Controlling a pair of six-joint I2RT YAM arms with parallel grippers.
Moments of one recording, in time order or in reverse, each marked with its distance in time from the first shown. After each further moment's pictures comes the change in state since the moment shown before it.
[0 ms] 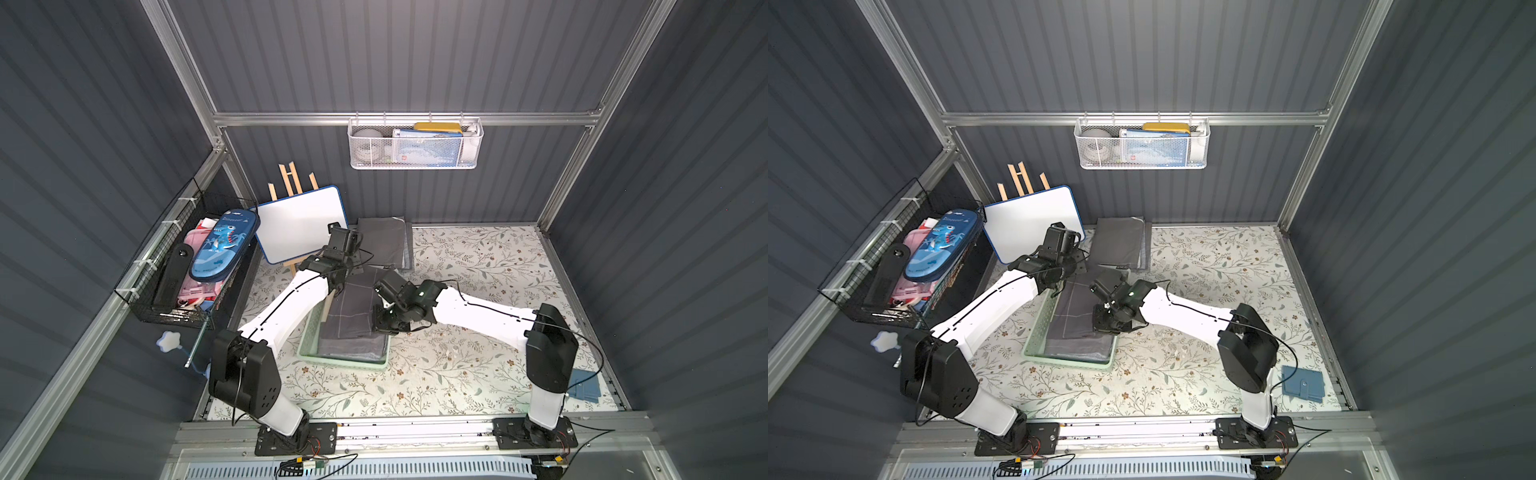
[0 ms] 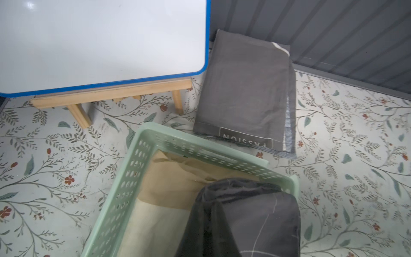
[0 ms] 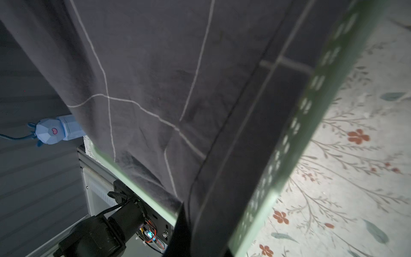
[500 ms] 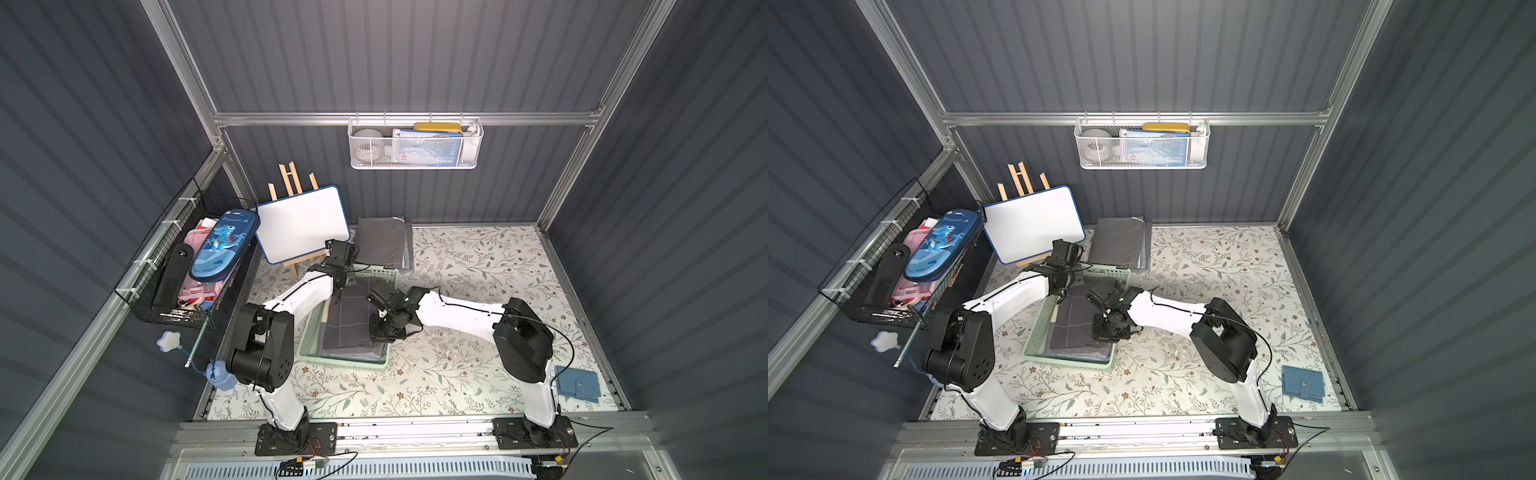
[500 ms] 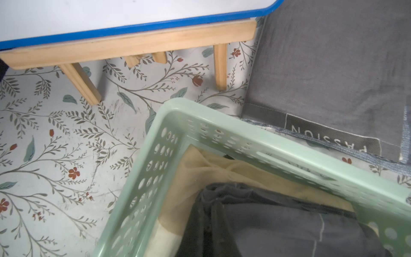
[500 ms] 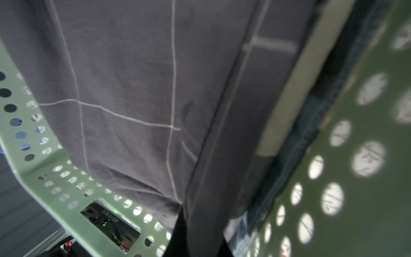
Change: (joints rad) left arm 0.062 0.171 -0.076 0.126 -0.051 0.026; right arm -0.006 0.125 -0.011 0.018 -0.016 -0.007
